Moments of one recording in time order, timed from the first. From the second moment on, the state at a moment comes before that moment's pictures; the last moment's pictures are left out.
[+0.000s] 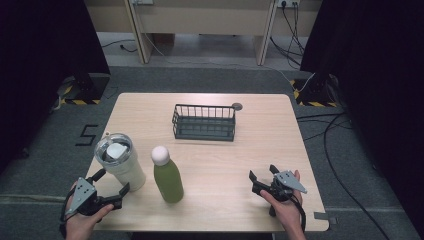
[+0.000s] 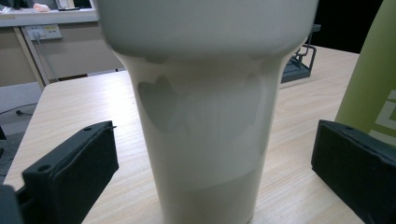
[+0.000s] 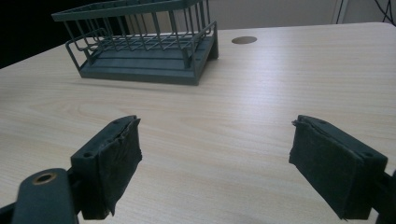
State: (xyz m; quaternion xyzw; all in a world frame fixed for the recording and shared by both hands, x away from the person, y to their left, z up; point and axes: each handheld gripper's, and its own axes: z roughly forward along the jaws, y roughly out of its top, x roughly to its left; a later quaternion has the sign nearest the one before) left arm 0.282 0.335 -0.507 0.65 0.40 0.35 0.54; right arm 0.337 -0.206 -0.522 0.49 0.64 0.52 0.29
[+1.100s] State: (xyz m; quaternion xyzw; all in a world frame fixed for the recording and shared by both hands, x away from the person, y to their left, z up) left arm 0.291 0.323 -0.508 0.64 0.42 0.35 0.54; right arm 0.335 -0.199 -0.521 0.48 0.65 0.50 0.30
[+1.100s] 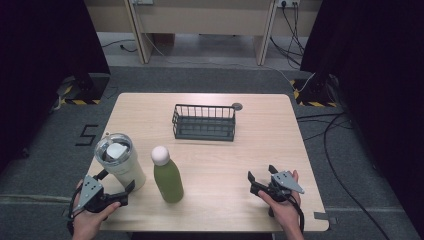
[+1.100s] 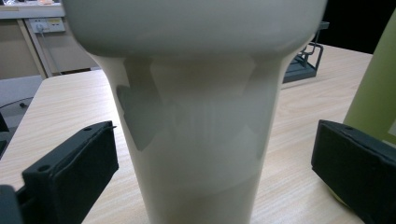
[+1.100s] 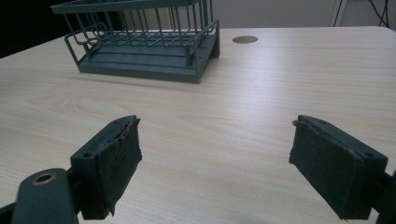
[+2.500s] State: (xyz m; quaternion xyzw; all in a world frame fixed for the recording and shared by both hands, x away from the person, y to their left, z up) left arm 0.315 0.287 -0.512 0.57 0.50 0.41 0.50; right arm 0.336 -0.196 -0.522 0.48 0.65 0.51 0.30
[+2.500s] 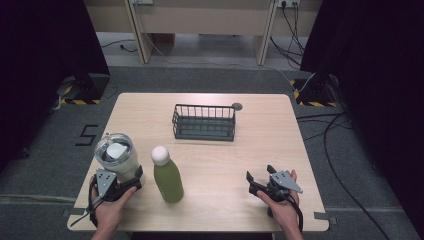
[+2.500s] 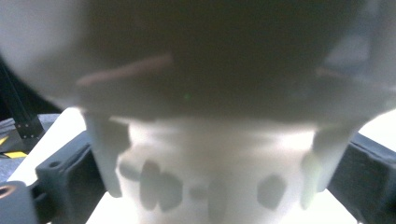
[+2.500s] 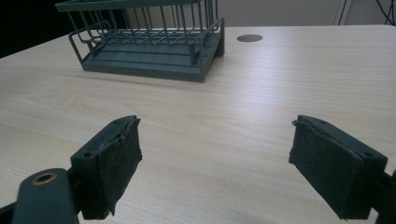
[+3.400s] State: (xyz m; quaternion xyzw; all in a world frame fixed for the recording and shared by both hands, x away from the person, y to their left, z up) left arm 0.322 0.290 -0.498 0.59 0.48 0.41 0.51; right arm 0.337 -0.196 -0.522 0.48 0.65 0.50 0.30
